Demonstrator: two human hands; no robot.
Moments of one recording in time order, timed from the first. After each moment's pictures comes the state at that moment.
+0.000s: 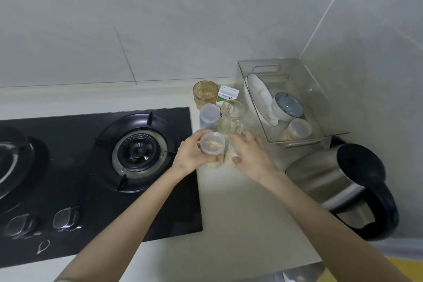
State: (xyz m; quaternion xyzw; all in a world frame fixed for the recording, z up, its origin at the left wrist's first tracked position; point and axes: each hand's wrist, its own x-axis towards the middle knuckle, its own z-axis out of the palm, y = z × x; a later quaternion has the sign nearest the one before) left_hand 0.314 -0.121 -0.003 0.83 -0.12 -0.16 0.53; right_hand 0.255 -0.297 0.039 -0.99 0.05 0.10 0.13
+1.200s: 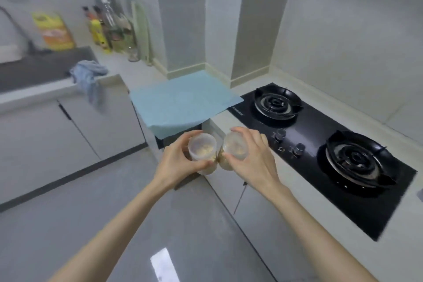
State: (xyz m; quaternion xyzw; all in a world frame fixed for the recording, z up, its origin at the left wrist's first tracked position) left_hand -0.226 0.259 0.112 0.80 0.29 0.27 0.45; right_hand -0.073 0.122 0.130 -0.81 -0.47 0.00 0.34
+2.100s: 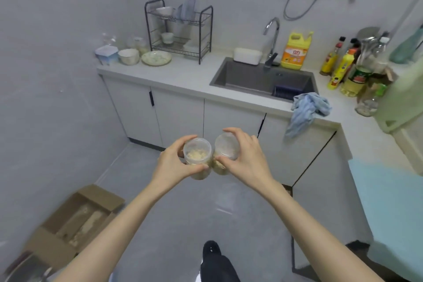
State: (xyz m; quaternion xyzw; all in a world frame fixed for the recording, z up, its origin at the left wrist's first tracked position) left_hand -0.693 0.576 0.093 0.57 0.63 0.45 0.28; right_hand -0.496 0.622 0.117 -0.50 -0.79 0.20 0.30
